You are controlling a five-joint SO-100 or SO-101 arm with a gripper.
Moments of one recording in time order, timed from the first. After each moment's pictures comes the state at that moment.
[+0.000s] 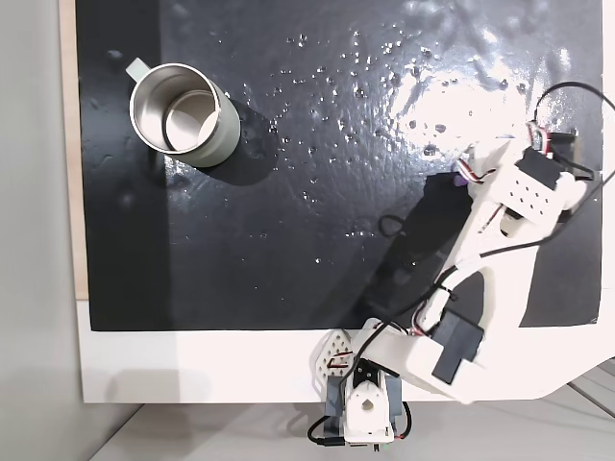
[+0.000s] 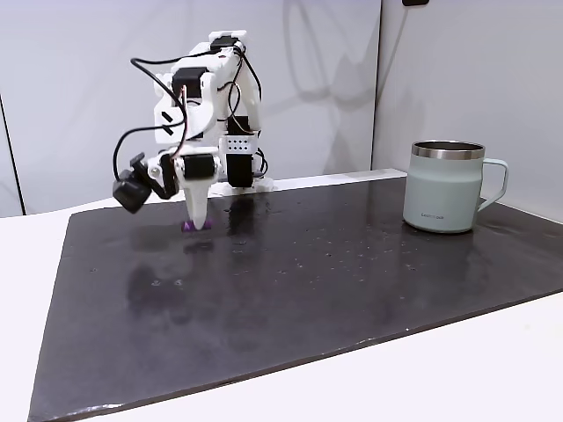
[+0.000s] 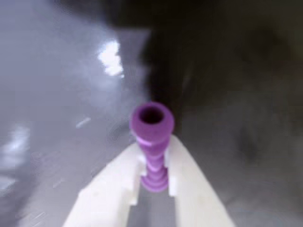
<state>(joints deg) 28.2 75.1 86.8 67.8 -32.2</state>
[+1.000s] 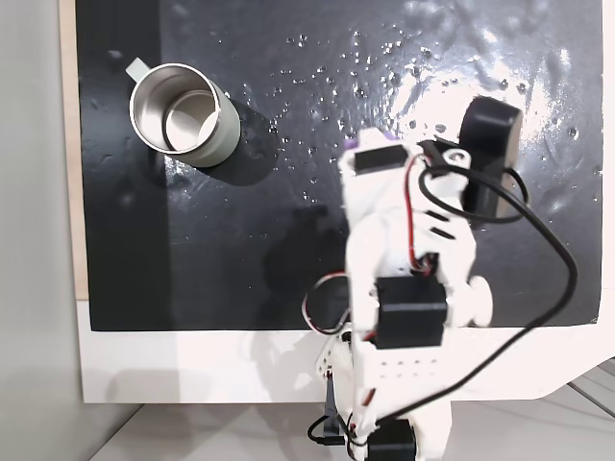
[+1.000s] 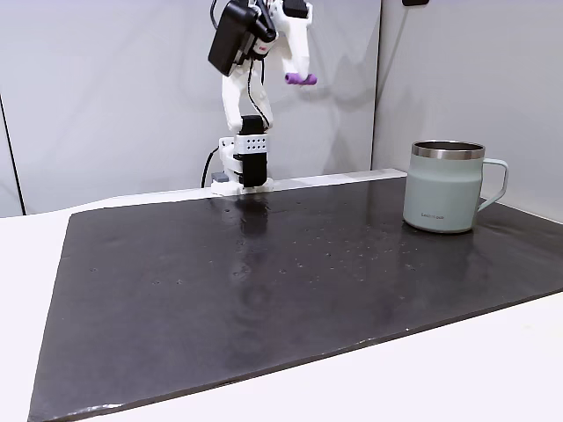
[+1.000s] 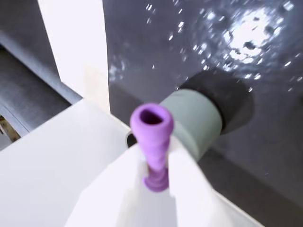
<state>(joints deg) -7.4 115.1 79.7 81.8 -7.2</state>
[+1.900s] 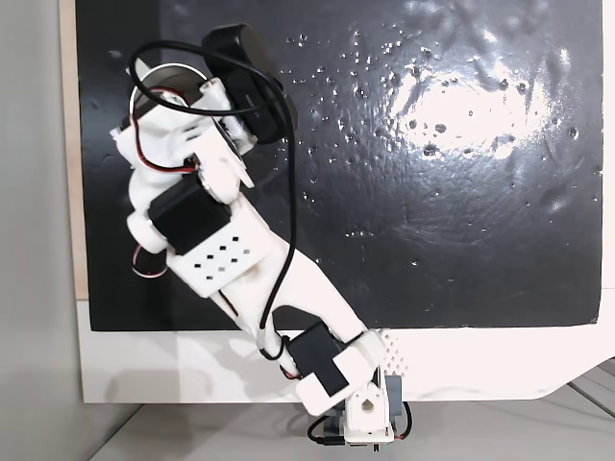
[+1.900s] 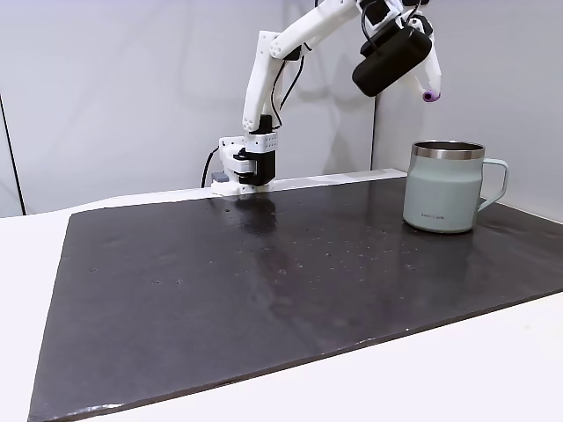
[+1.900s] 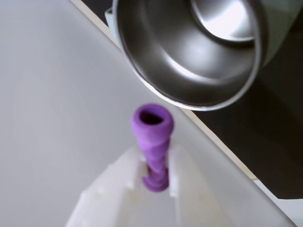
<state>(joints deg) -38.1 75.0 41.7 82.6 0.4</state>
